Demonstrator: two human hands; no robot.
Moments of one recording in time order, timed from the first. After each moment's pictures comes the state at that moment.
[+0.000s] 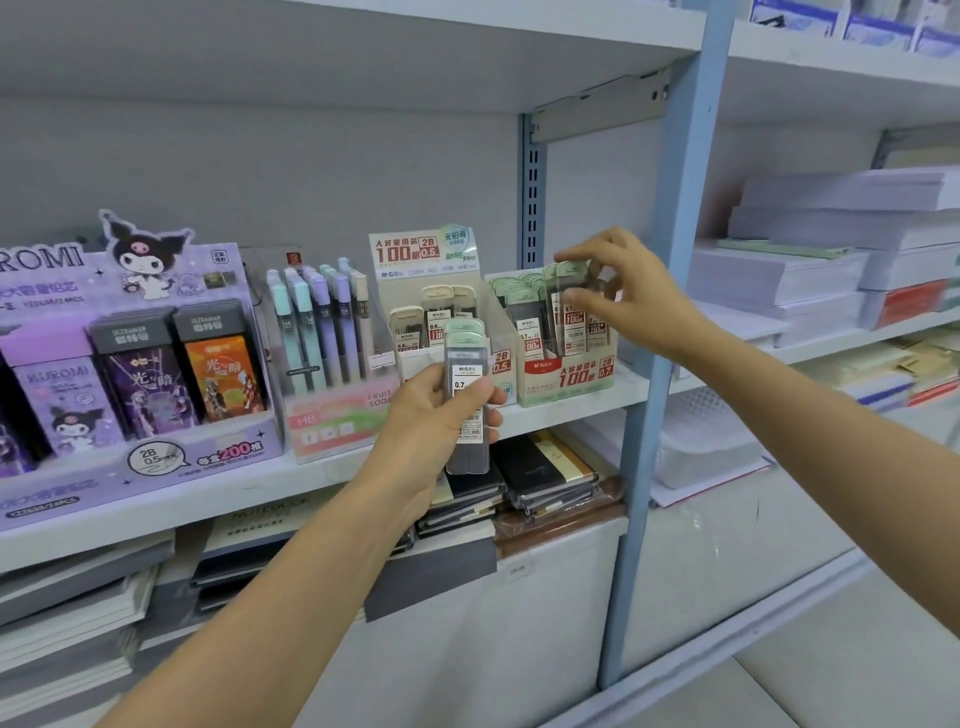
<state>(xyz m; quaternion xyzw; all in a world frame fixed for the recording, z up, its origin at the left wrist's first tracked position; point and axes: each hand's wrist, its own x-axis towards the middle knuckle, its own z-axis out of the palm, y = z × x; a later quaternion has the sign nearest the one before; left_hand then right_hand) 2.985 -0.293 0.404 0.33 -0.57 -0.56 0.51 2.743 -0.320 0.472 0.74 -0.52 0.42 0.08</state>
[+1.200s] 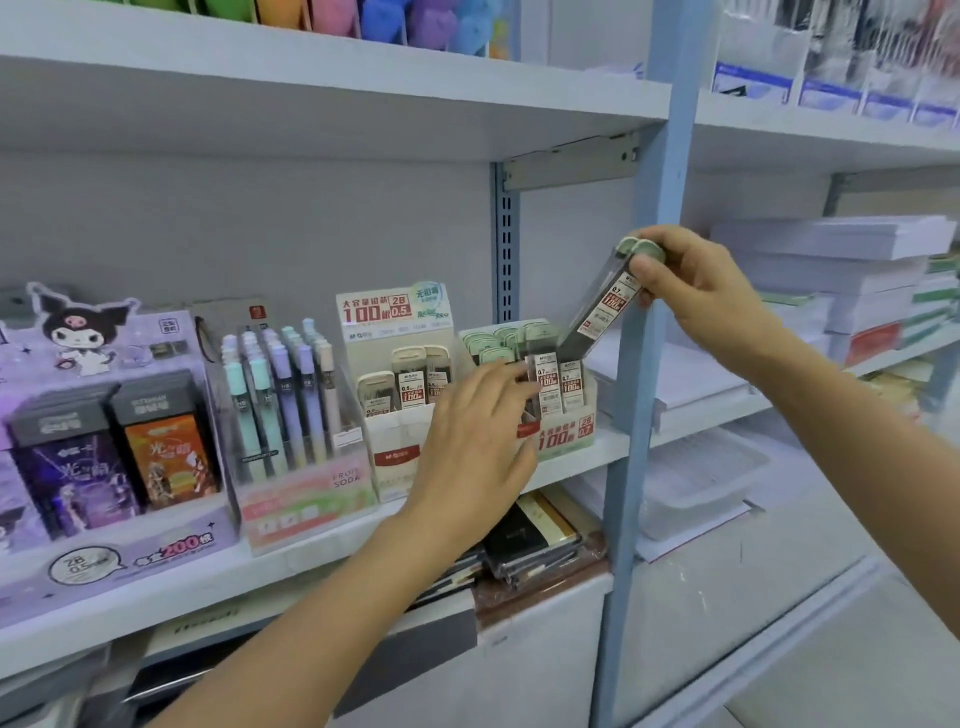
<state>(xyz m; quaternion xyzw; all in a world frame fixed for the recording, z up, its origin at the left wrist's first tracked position) 2.939 -0.317 0.422 0.30 -0.88 0.07 0.37 2.703 -0.290 0.519 0.71 -0.45 0.54 -0.02</state>
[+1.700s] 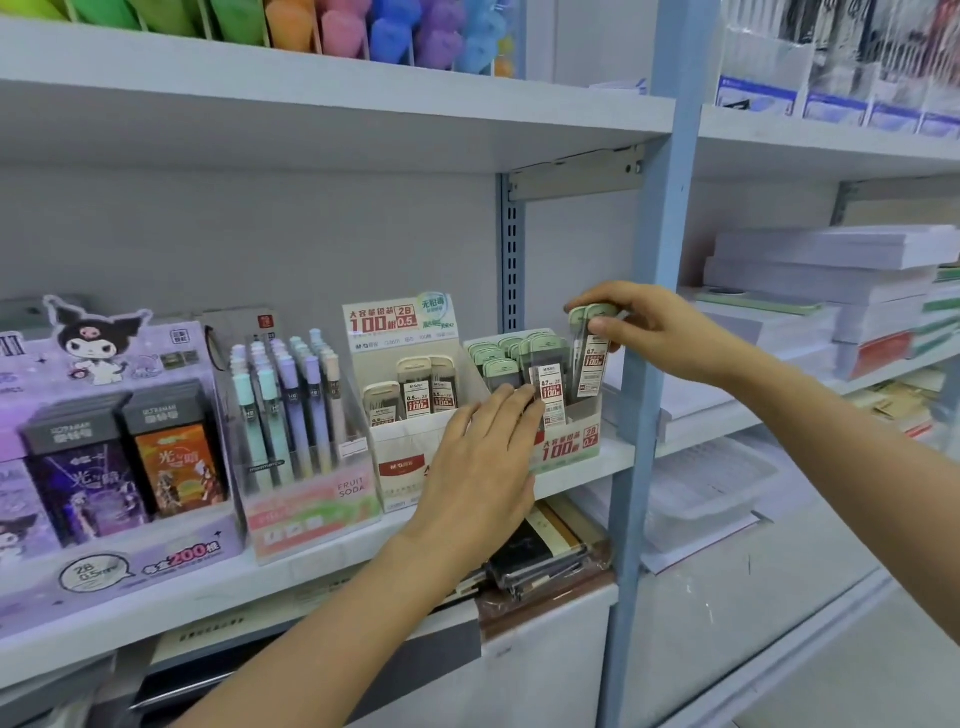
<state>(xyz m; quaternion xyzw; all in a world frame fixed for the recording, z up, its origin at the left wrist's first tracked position) 2.936 -0.323 0.410 0.32 -0.89 0.19 0.27 2.700 -0.317 0.511 0.78 -0.50 0.36 0.00</state>
